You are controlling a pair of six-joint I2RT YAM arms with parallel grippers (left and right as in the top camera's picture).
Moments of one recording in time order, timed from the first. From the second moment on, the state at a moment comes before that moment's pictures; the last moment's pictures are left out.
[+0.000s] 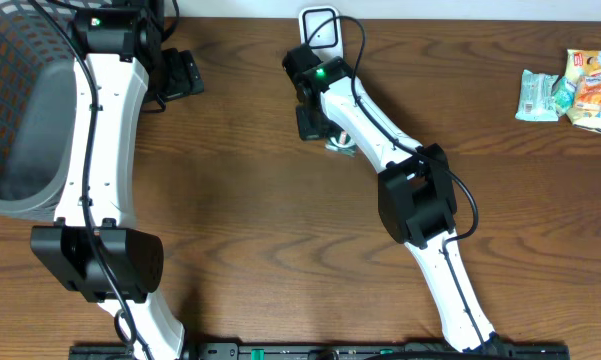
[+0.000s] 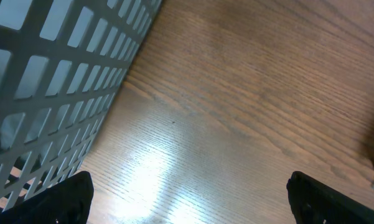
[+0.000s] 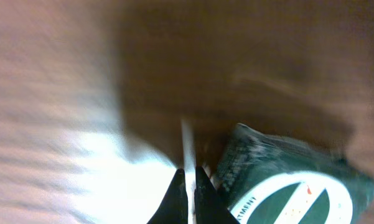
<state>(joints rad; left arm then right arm) -0.04 1.93 2.09 -1.41 -0.17 -0.38 0.53 2.56 2.29 -1.23 0.12 0.41</state>
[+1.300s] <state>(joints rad) -0.04 1.93 2.09 -1.41 -0.17 -0.38 0.34 2.35 2.08 -1.14 0.00 -0.20</state>
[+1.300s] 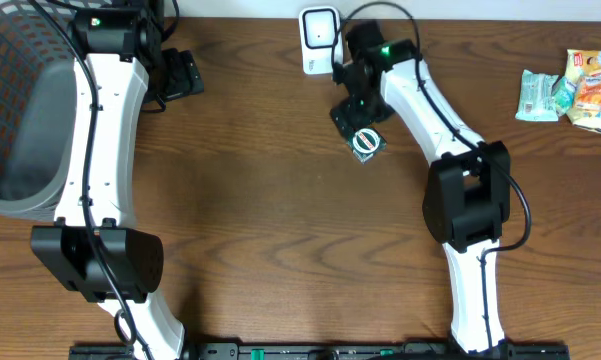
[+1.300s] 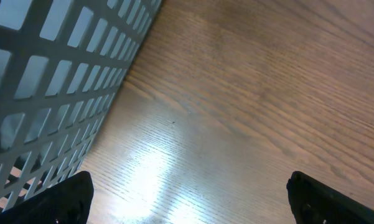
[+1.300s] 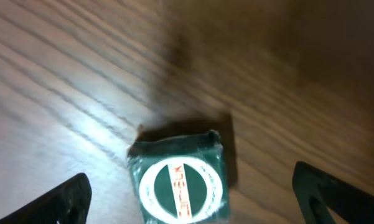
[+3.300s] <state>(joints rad) -0.04 1.93 2.09 -1.41 -0.17 -0.38 0.37 2.34 1.88 -1.03 -0.04 -0.22</state>
